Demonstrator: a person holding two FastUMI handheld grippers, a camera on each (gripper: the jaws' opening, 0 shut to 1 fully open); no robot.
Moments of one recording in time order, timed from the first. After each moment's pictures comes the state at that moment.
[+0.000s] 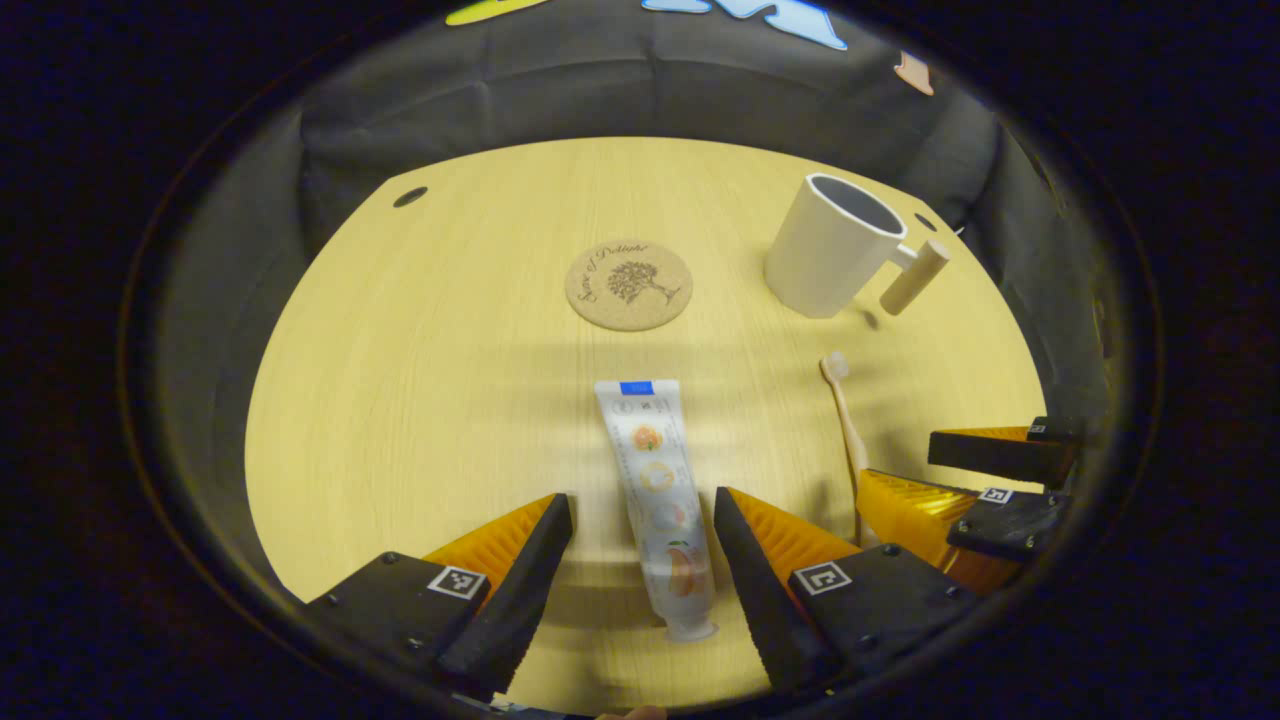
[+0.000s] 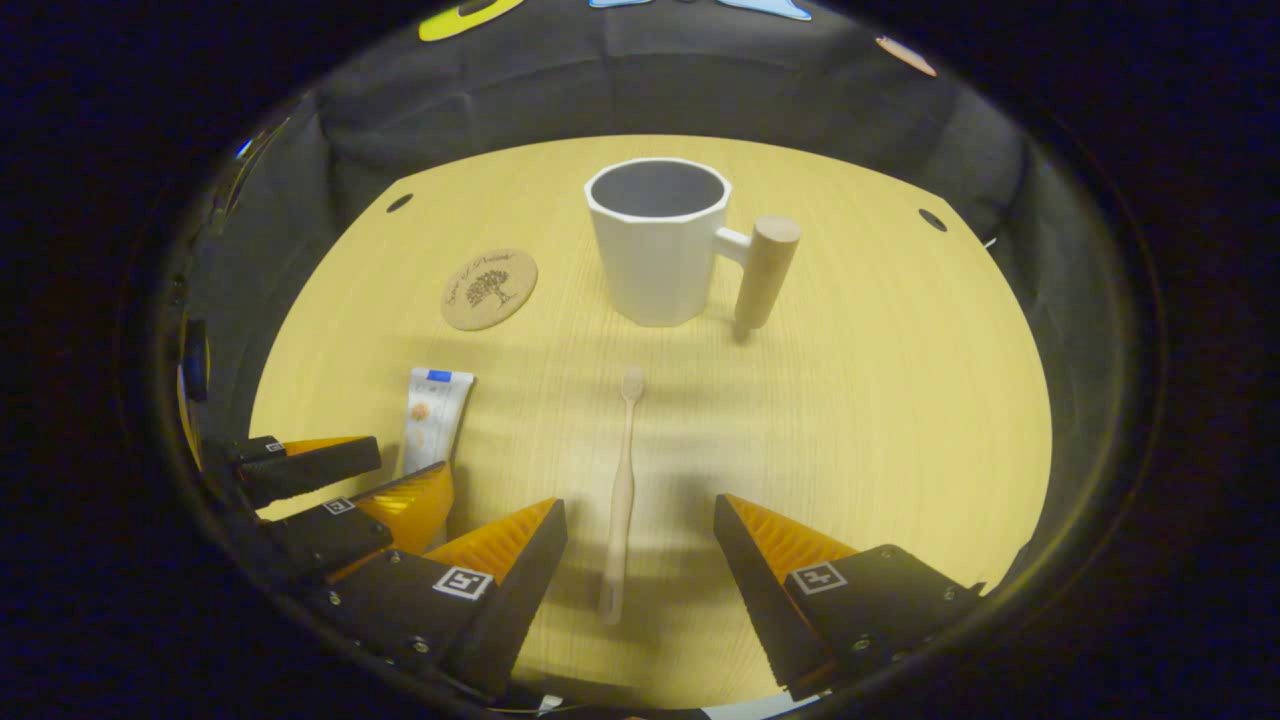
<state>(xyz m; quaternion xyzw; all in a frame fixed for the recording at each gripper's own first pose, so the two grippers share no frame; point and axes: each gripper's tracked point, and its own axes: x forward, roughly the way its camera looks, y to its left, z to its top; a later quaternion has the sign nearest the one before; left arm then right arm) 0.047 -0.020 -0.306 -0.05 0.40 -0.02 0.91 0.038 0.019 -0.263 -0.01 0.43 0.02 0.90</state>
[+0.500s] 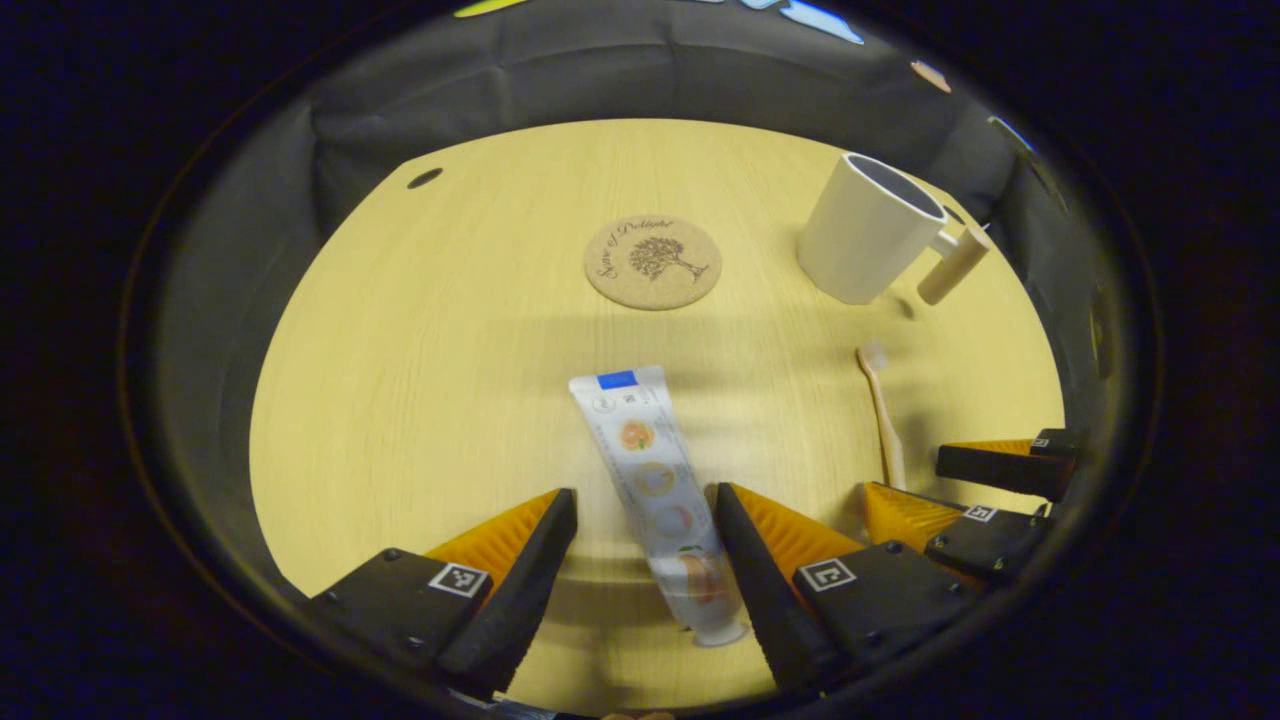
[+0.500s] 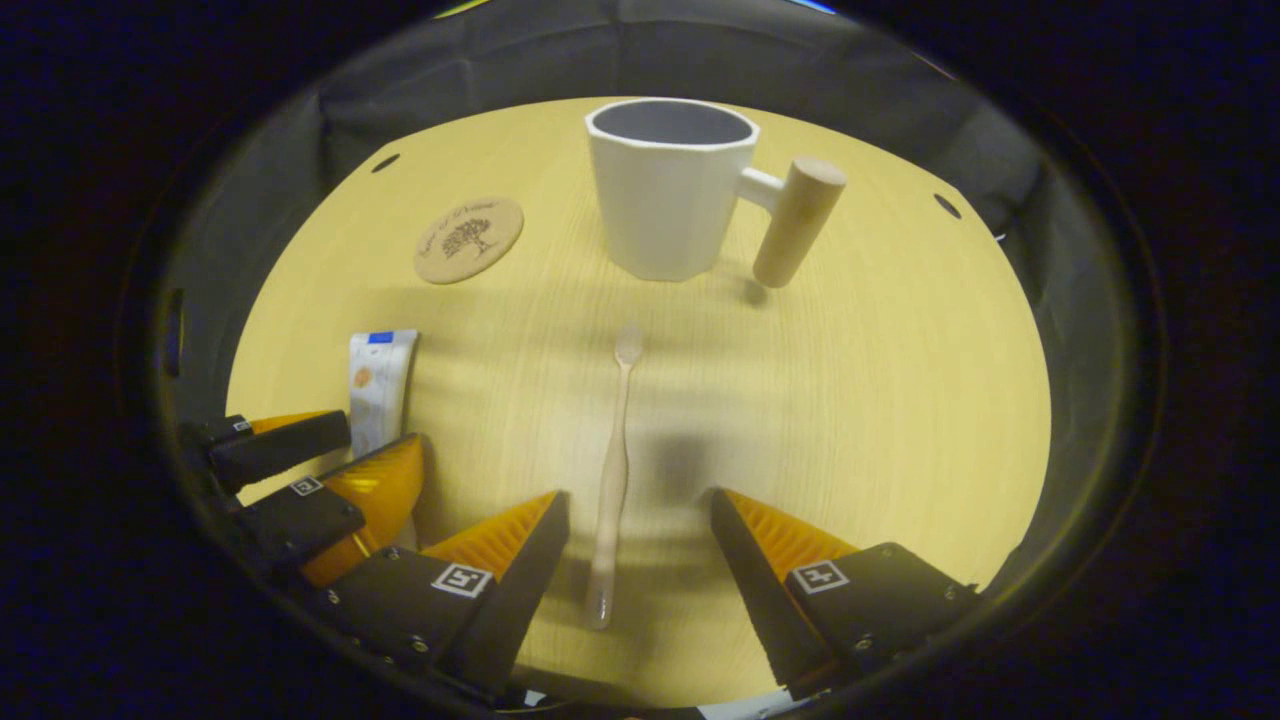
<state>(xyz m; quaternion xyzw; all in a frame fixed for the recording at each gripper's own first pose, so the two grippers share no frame) 0.054 -0.017 -0.319 -0.05 0.42 0.01 0.91 0.038 0.017 -0.290 -0.04 0.47 0.01 0.88</state>
